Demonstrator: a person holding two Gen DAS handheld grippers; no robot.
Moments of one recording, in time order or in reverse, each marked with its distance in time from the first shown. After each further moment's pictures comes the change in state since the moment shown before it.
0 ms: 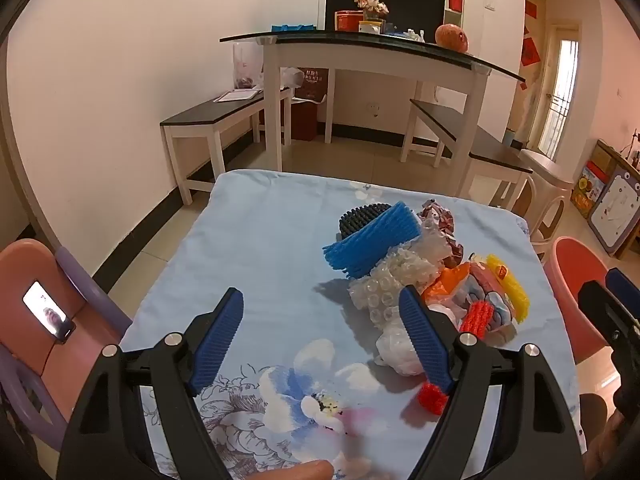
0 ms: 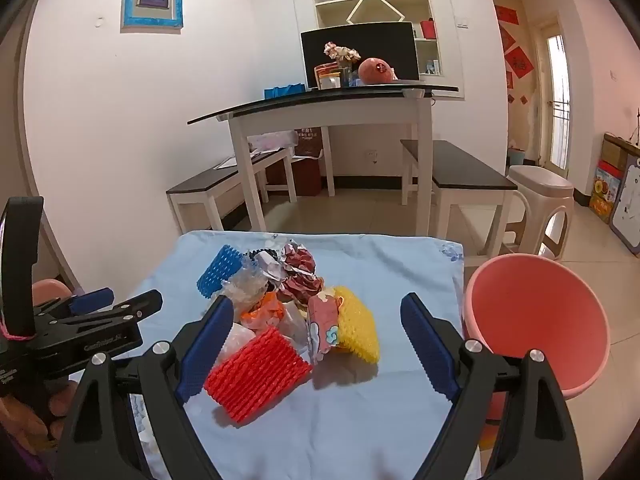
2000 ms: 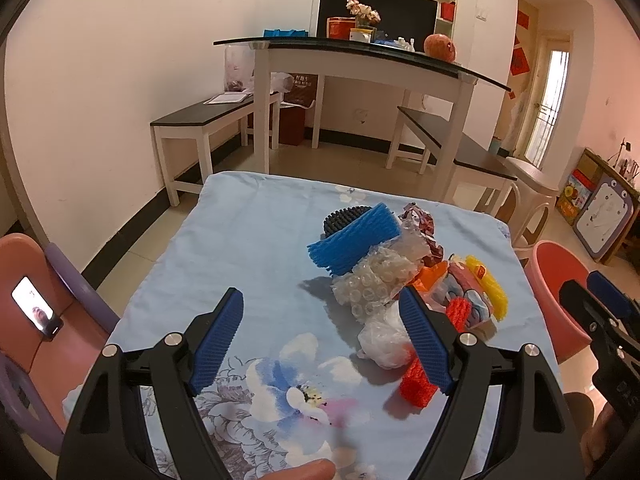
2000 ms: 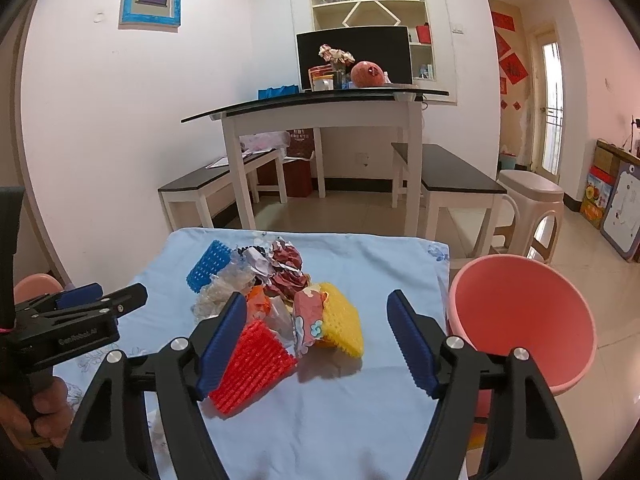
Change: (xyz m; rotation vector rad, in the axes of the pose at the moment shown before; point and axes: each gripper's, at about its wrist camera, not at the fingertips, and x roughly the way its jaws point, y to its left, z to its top) left arm -0.015 0.002 -0.004 -0.019 -0.030 -0.068; right arm -0.008 -0.002 -0.006 -0.019 -0.004 -0.042
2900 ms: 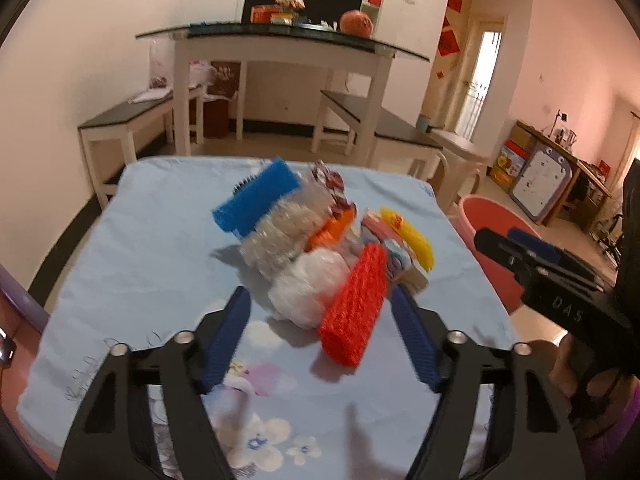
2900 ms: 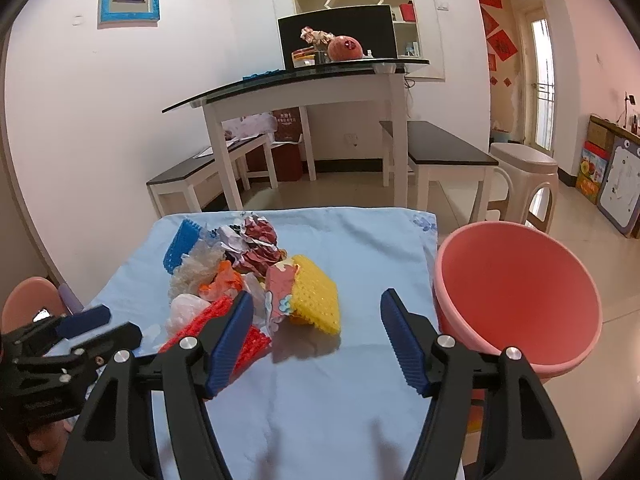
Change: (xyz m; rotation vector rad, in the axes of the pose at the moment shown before) left arm 0.005 -0.030 -0.033 0.111 0.052 -0.268; right arm 0.018 -0.028 -0.016 0.056 0.061 -0.016
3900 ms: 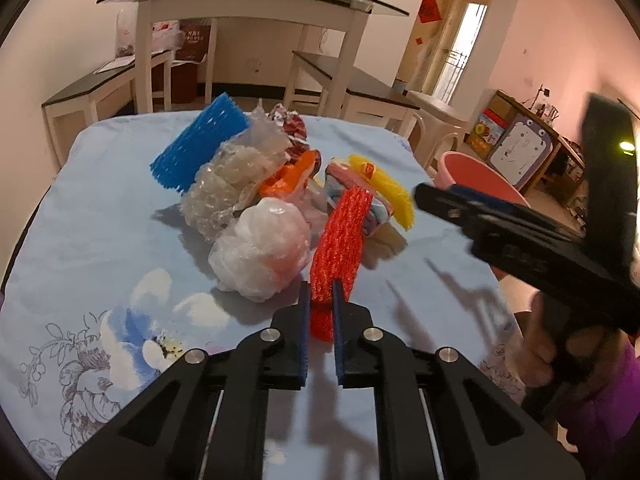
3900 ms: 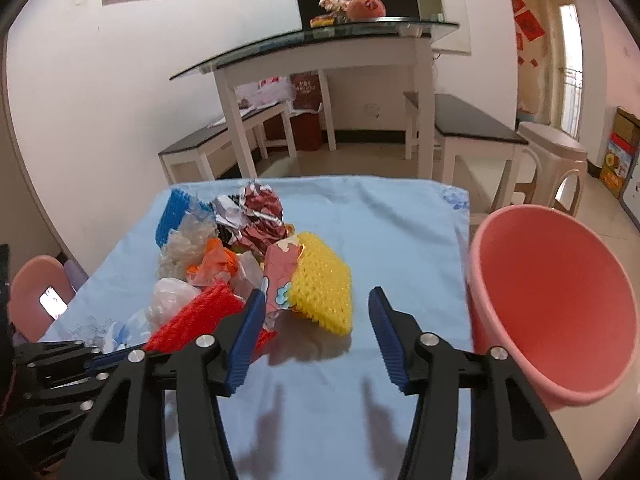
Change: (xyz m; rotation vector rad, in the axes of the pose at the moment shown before) left arm 0.037 -0.014 -0.012 0.019 0.124 -0.101; right arm 0.060 -0.006 0.002 -0.034 0.137 0.079
